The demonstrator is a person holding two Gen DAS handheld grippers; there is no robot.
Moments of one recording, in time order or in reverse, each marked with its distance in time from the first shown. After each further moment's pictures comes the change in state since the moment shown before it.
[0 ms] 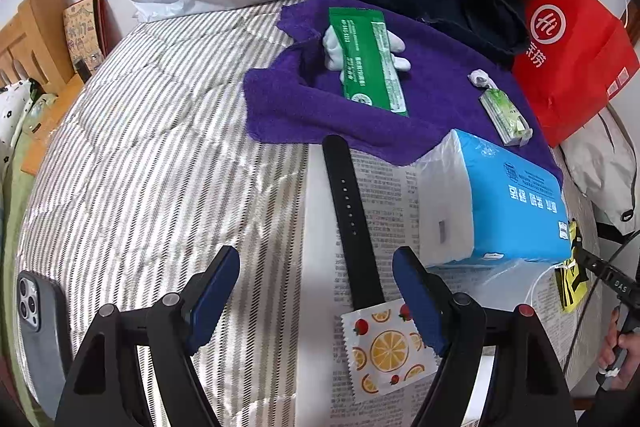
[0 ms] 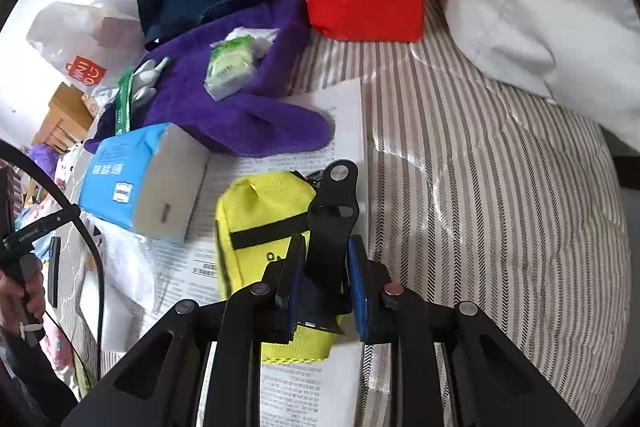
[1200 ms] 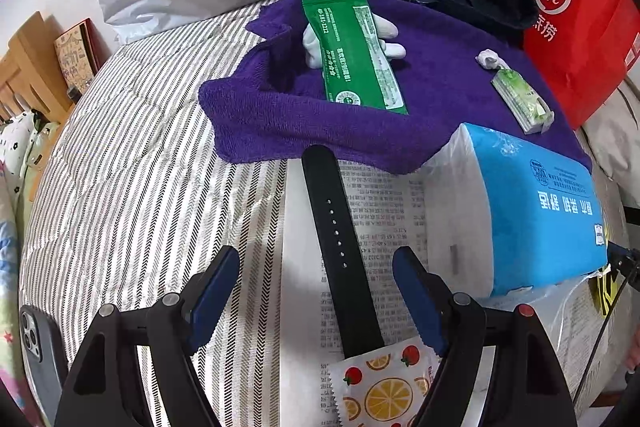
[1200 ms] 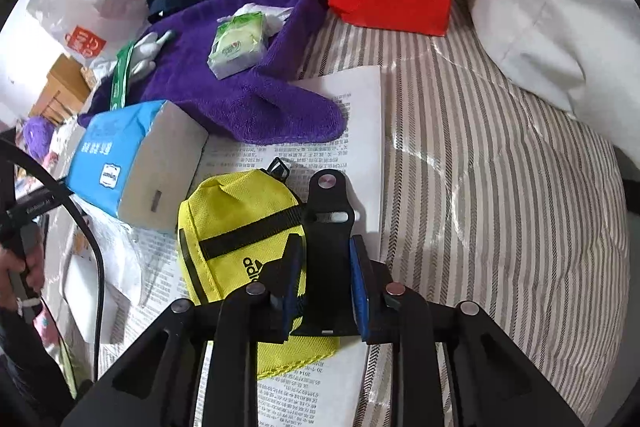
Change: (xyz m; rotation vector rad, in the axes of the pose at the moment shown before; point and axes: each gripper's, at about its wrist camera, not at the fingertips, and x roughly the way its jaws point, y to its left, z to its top) left arm 0.030 -0.024 0.013 0.079 -0.004 0.092; right arm 0.015 0.015 0.005 -0.093 0.047 -0.033
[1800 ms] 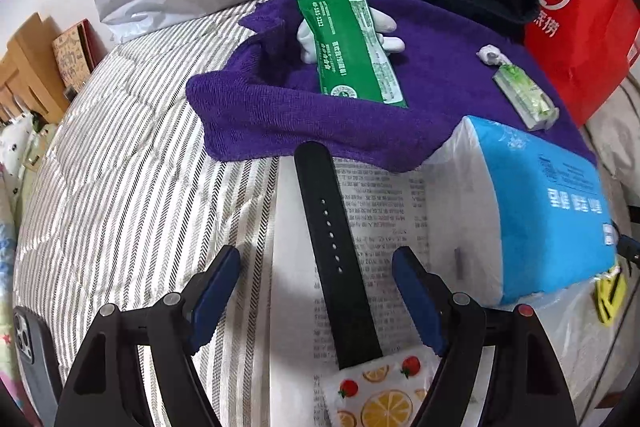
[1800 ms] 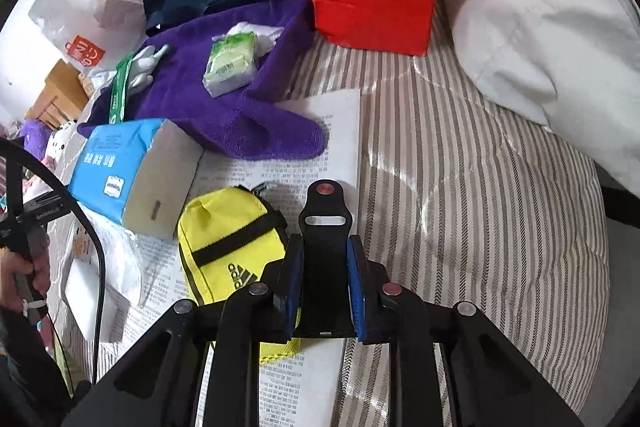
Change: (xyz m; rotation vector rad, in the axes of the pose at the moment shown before) left arm 0.008 -0.007 0.000 0.008 -0.023 0.019; right arm -0.020 -0.011 0.004 0.004 -0.034 -0.033
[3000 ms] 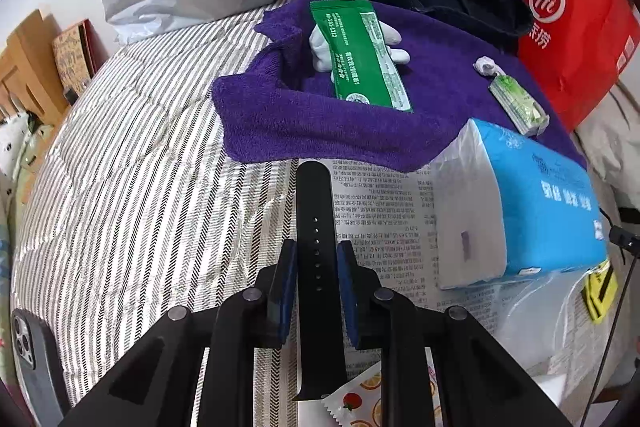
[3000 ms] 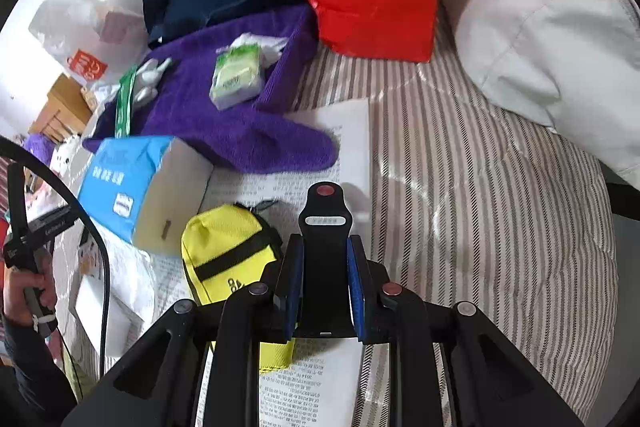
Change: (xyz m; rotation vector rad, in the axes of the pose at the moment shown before) left arm -0.011 0.023 -0.002 -0.018 -0.027 -0.066; right arm -0.004 0.004 0.003 0.040 -0.041 0.034
